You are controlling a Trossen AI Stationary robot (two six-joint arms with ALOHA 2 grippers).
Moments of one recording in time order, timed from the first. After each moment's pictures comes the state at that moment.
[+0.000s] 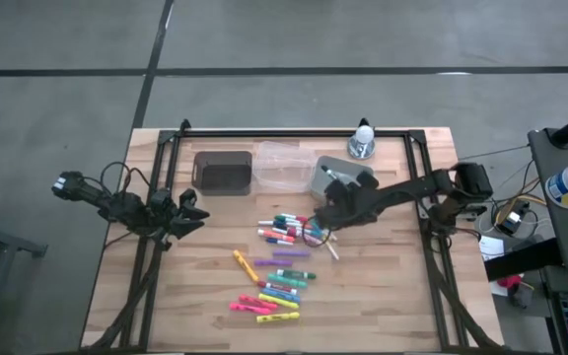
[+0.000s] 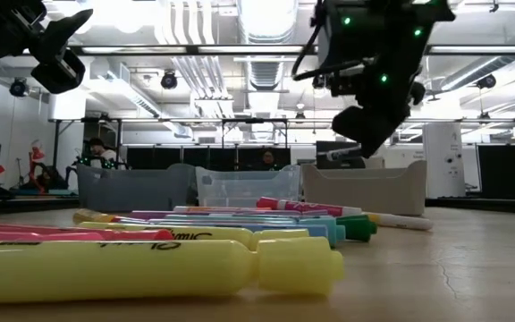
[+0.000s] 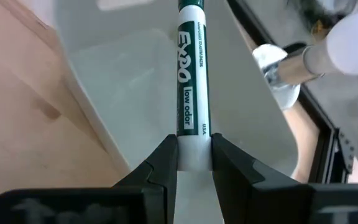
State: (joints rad) left arm -0.40 0.16 0.01 0.43 -0.29 -0.42; right arm 0.07 1.71 1.13 -1.01 0.74 0.86
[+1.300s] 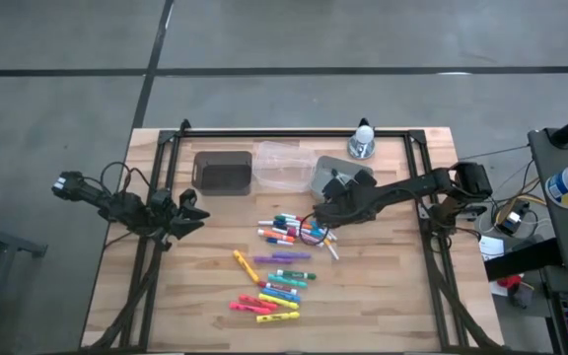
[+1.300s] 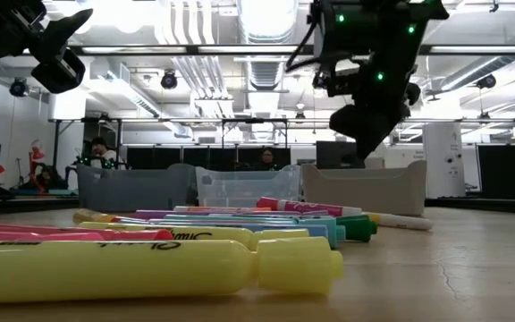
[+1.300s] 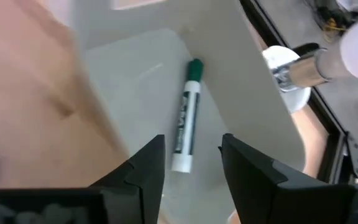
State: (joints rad) left arm -0.40 0.16 0.01 0.43 -0.29 -0.41; right arm 0.08 1.71 1.16 -1.00 0.72 0.81
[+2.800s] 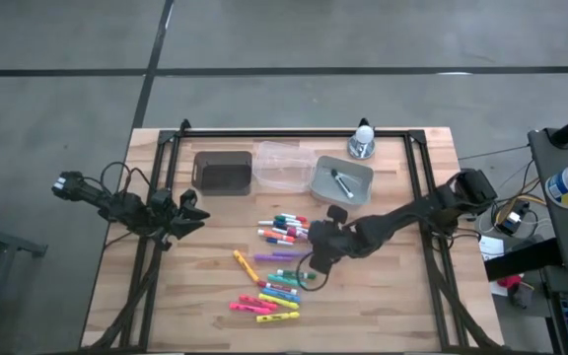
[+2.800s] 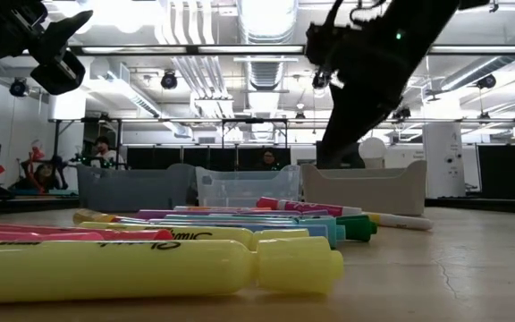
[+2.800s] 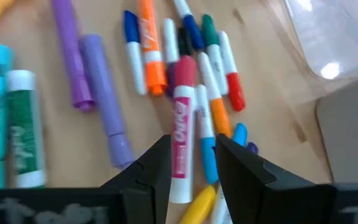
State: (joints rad) left arm -0.40 0.16 0.01 0.43 -0.29 -0.44; right arm 0.30 1.71 1.06 -0.45 0.45 0.57
